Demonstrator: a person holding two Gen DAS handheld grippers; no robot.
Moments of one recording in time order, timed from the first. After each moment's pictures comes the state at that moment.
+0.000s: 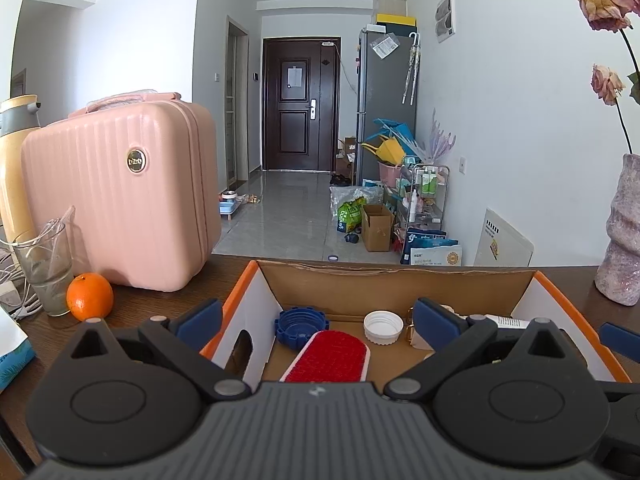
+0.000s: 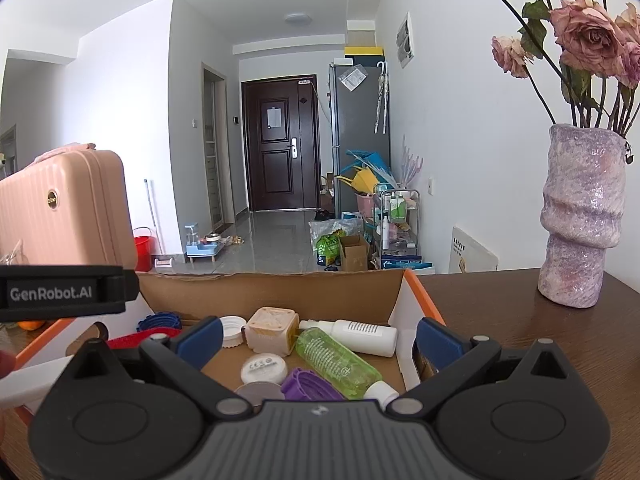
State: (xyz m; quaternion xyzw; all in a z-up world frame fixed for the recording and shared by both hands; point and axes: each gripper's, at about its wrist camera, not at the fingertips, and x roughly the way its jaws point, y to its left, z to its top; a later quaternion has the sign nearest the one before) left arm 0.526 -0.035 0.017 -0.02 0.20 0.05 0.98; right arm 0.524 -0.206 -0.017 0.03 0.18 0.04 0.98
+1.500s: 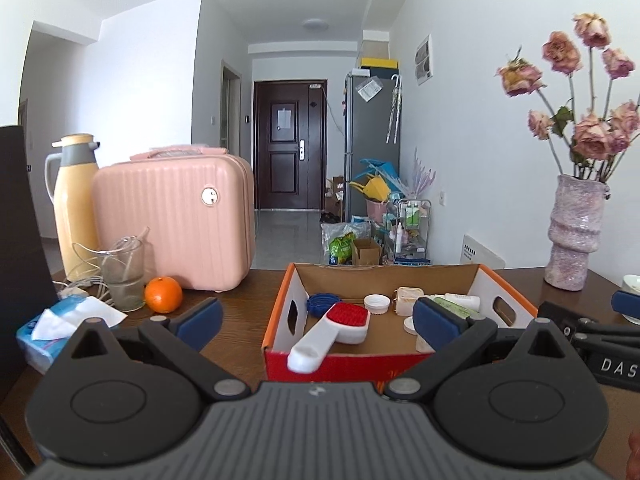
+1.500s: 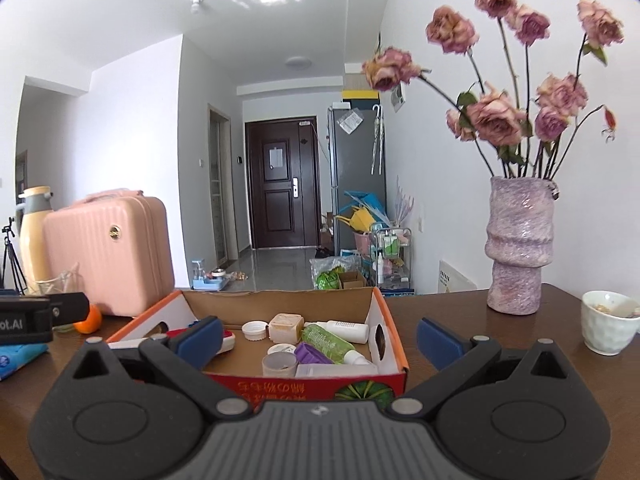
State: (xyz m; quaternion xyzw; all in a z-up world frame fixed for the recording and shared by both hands) left arm 0.338 -0.012 0.048 0.00 0.13 0.03 0.99; right arm 0.352 -0.230 0.025 0.03 0.11 0.04 0.99
